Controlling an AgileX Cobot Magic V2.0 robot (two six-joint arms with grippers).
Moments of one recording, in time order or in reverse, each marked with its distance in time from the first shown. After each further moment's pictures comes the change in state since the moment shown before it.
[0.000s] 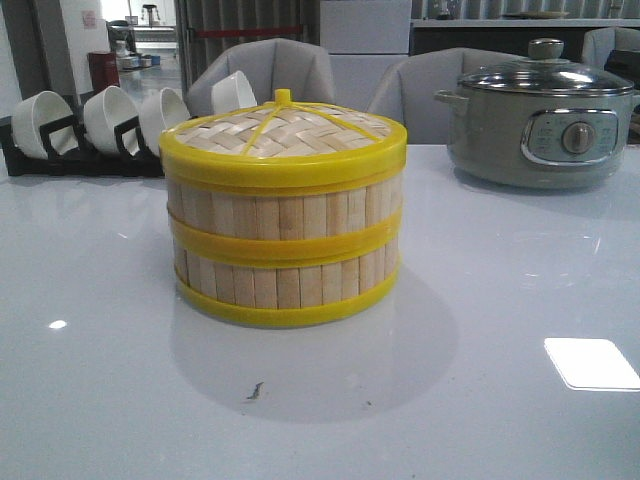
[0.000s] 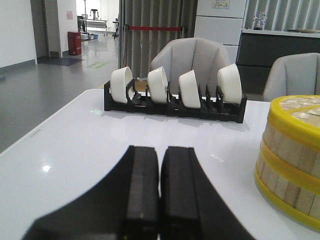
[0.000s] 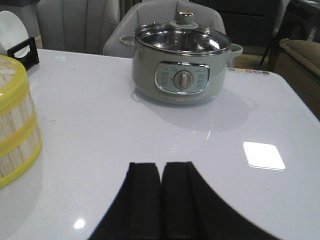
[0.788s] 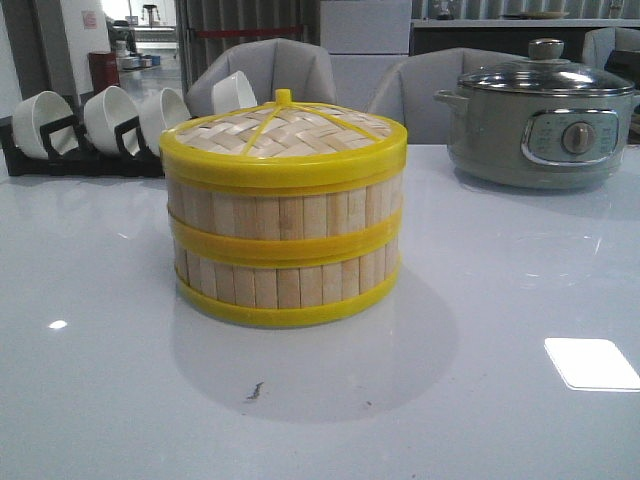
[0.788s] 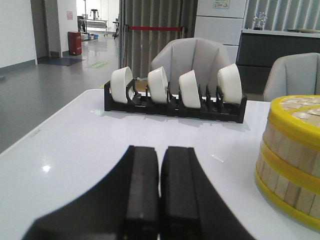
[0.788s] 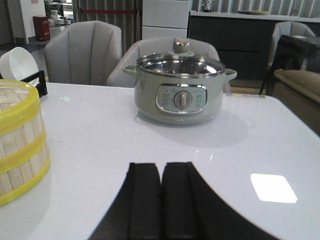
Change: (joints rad) left arm 0.000 0.000 0.000 0.000 0.000 0.000; right arm 0.000 -0.318 0.179 0.038 -0.007 0.016
